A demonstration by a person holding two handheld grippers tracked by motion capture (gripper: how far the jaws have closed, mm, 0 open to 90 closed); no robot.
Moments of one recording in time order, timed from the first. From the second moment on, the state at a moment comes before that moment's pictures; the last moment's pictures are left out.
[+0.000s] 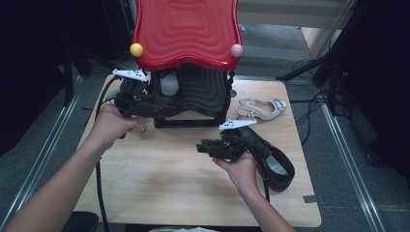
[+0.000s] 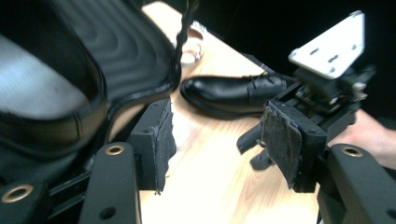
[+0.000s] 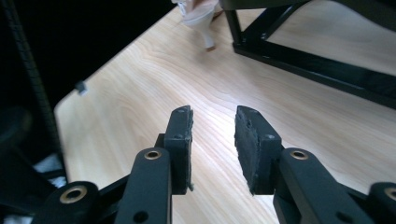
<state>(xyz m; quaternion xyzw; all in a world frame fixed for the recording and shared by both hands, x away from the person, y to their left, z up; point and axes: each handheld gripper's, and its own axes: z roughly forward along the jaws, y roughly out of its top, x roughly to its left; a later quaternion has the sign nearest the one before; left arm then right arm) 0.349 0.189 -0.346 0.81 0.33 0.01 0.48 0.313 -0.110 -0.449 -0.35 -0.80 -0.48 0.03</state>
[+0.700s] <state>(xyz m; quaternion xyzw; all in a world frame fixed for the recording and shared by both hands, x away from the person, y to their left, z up) 0.317 0.185 -0.421 0.82 0.34 -0.02 0.46 0.290 -0.153 -0.456 -0.34 -0.82 -0.47 0.01</state>
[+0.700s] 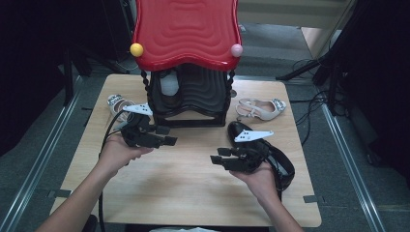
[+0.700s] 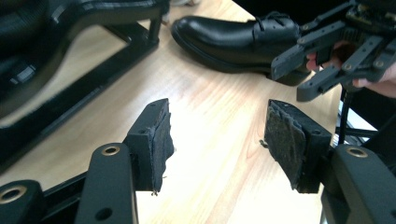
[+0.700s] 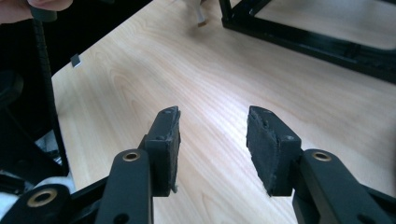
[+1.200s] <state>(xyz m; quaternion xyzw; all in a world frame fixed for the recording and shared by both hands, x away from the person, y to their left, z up) 0.297 0.189 -0.457 0.81 0.35 -0.03 0.46 0.290 -0.172 -0.462 -0.35 -0.81 -0.46 0.02</state>
